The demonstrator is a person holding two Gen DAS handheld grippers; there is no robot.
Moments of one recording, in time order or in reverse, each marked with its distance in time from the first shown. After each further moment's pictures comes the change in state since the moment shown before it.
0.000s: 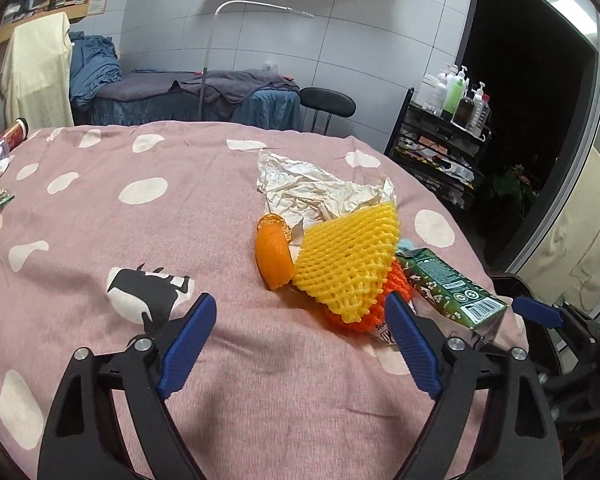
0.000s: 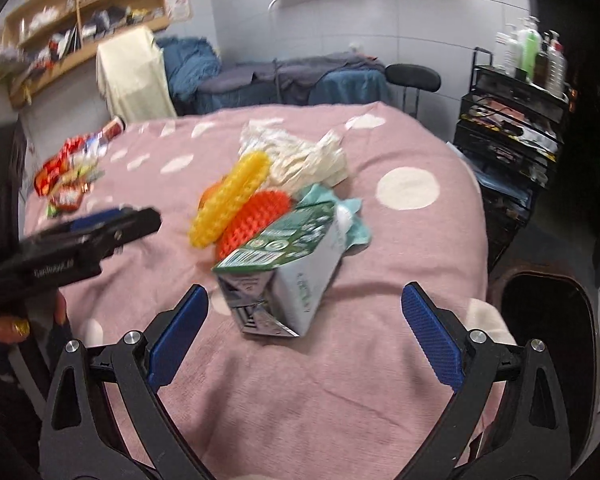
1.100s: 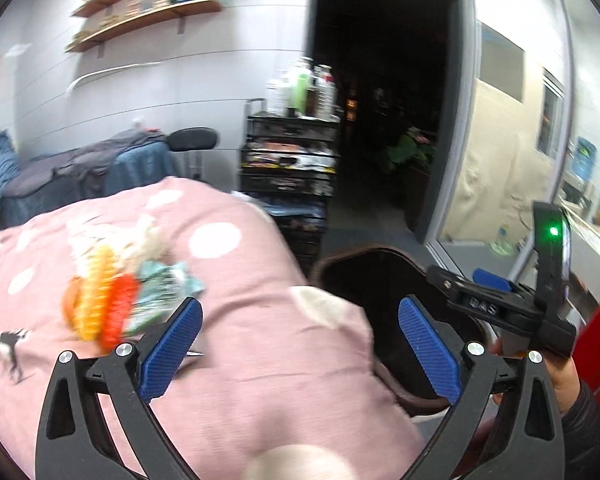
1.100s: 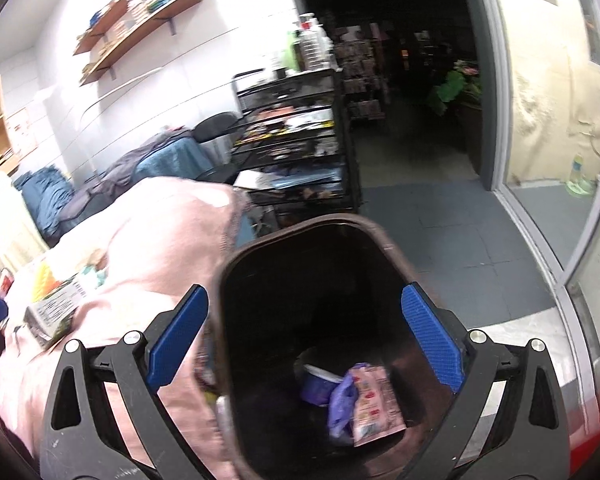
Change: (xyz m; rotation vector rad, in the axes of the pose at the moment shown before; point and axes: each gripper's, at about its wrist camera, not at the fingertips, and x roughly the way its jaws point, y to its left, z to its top) left arm -0.036 -0.188 -0.037 0.320 -0.110 -0.242; right arm -0.104 -0.204 -0.101 0.509 -0.232 -0.378
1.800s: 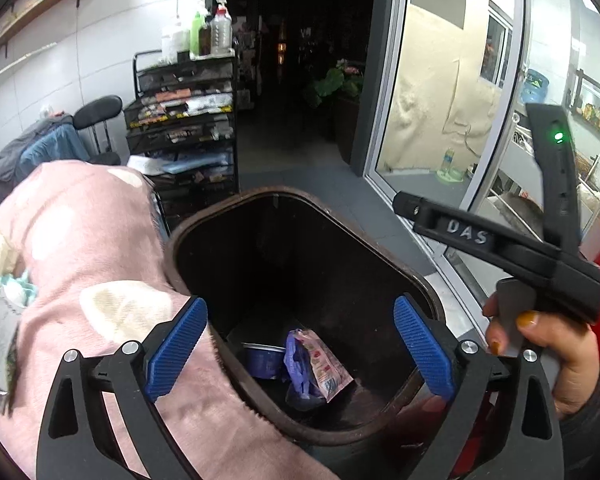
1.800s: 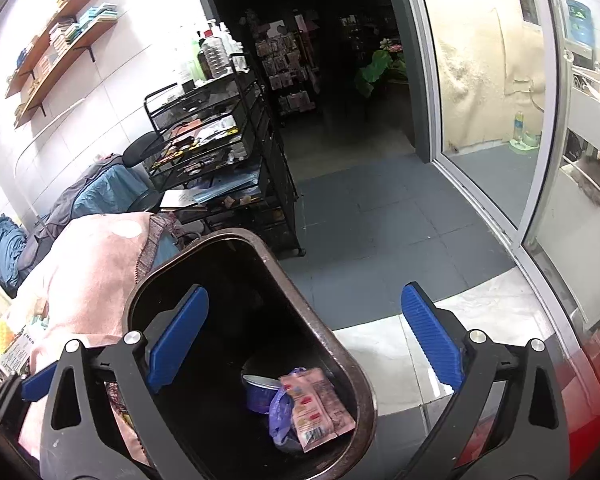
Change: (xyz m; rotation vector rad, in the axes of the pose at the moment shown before) left arm 0.091 -0.118 -0.011 0.175 0.217 -0.225; right arm -0.002 -0.100 0.011 0.198 0.004 -0.199
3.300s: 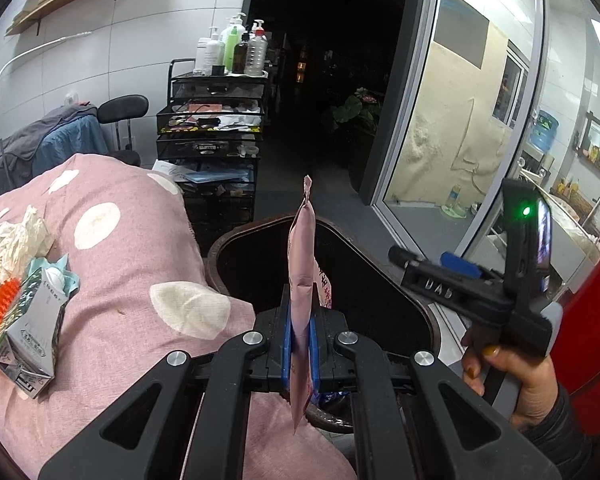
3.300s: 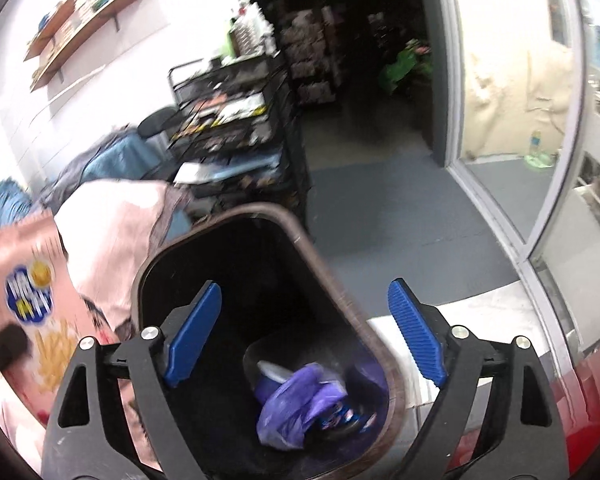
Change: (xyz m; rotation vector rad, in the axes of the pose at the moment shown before) left arm -0.035 0.035 0.003 -0.102 -0.064 -0.006; right arm 0.003 0.026 -0.015 -0.089 0.020 -0.004
